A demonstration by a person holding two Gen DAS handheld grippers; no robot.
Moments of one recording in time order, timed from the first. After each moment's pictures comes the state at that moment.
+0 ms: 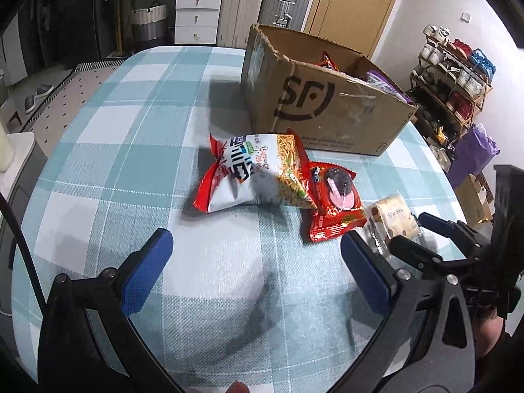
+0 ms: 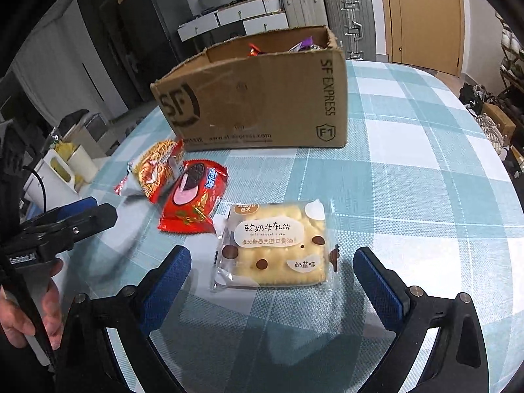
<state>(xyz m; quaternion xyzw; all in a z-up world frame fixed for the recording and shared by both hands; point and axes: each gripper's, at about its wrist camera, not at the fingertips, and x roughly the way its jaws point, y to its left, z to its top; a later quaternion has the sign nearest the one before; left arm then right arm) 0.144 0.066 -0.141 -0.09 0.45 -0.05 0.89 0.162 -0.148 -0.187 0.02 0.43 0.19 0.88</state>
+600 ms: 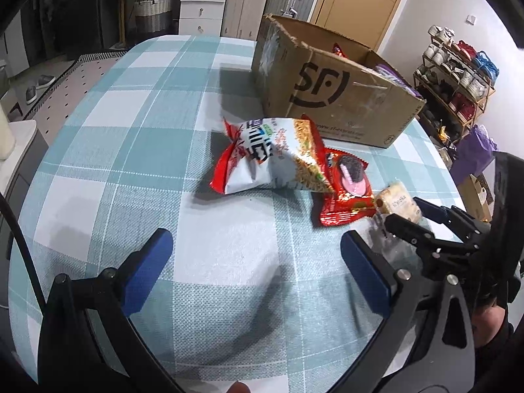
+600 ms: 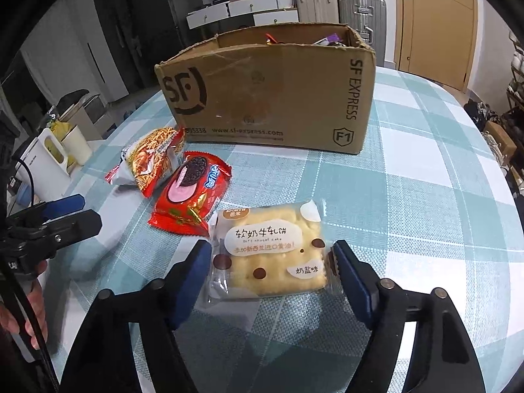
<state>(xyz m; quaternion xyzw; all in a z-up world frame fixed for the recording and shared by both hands) 0.137 0.079 -0.151 -0.10 0.46 -0.04 0.88 0.171 -0.129 -0.191 -0.02 0.43 0.19 0.88</state>
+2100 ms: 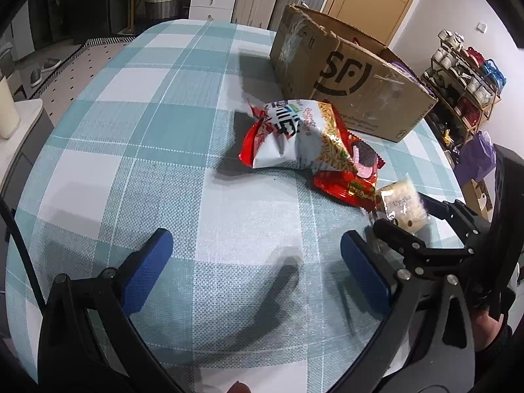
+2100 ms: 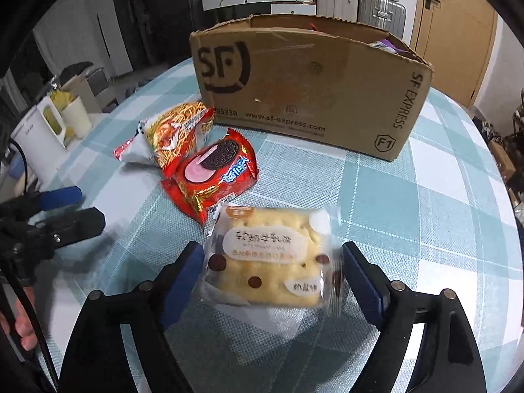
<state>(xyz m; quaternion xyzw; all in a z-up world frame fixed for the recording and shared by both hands) 0.127 0.099 -0.165 -0.12 0.48 -0.03 0.87 0.166 -0.086 -0.196 -0.09 0.44 0.19 0.87</state>
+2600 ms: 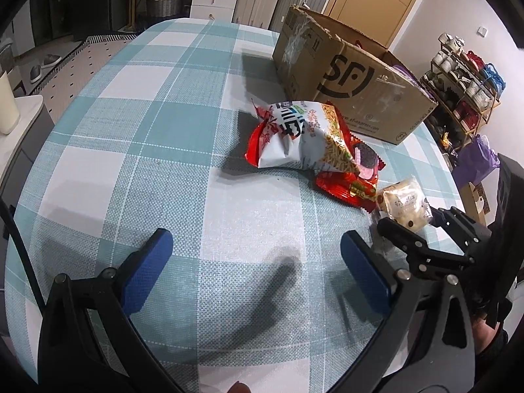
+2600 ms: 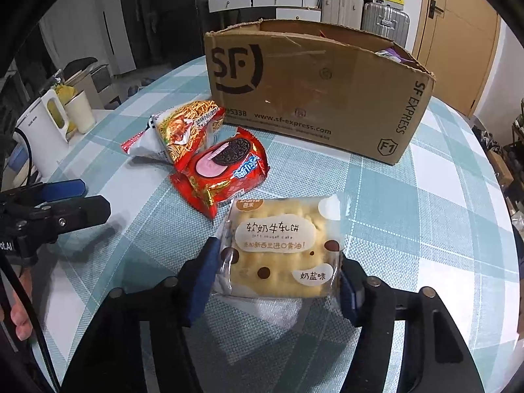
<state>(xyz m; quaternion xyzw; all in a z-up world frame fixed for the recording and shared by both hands) 0.127 0.104 -0.165 -0.13 0.47 -0.03 0.87 0.157 -0.084 -0.194 -0.09 0.43 0.19 0.88</state>
